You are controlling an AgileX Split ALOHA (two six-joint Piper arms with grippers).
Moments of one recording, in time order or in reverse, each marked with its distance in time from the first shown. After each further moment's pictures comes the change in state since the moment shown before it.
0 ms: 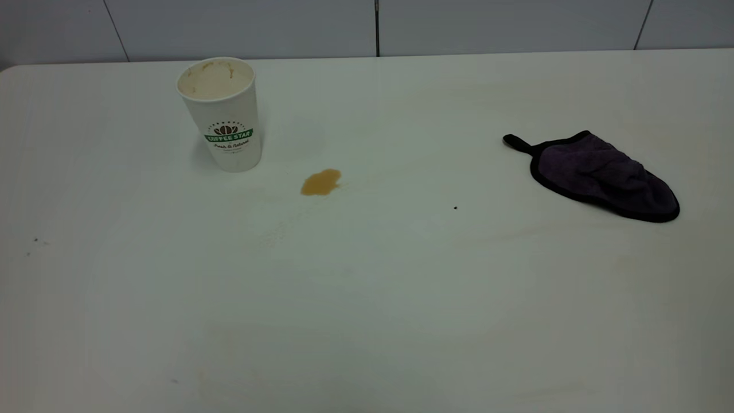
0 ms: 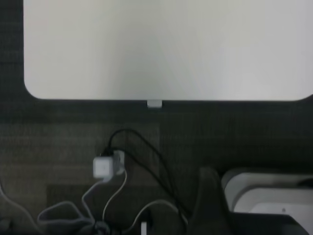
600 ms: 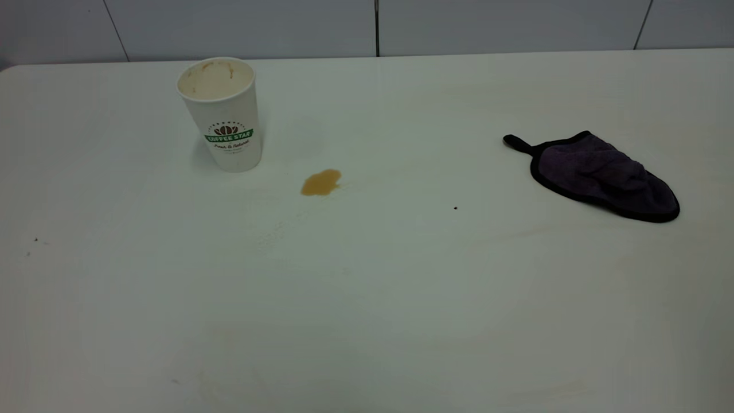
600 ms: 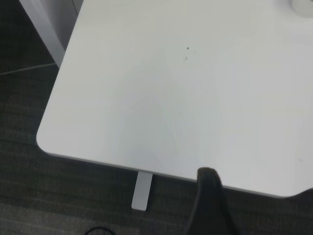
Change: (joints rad) left arm 0.126 -0.413 0.049 -0.011 -0.012 -0.032; right arm 0.000 0.000 0.000 0.000 0.000 0.000
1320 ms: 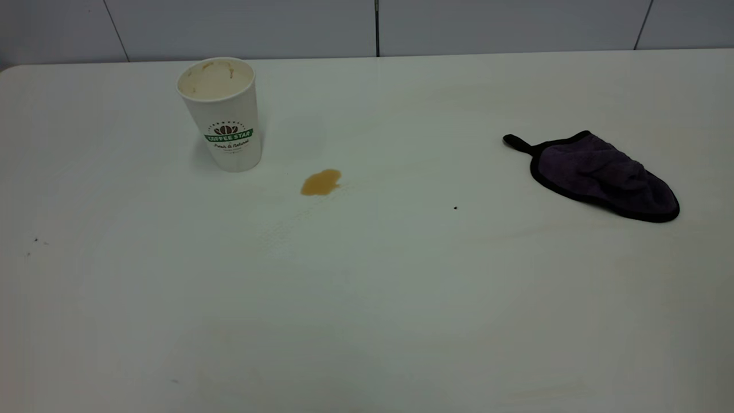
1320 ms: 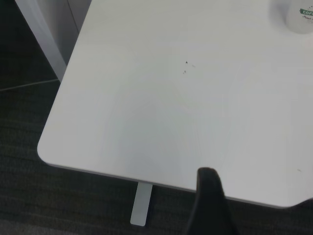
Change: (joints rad) left arm 0.000 -0.057 0.001 0.000 0.008 0.008; right arm 0.000 0.000 0.000 0.000 0.000 0.000
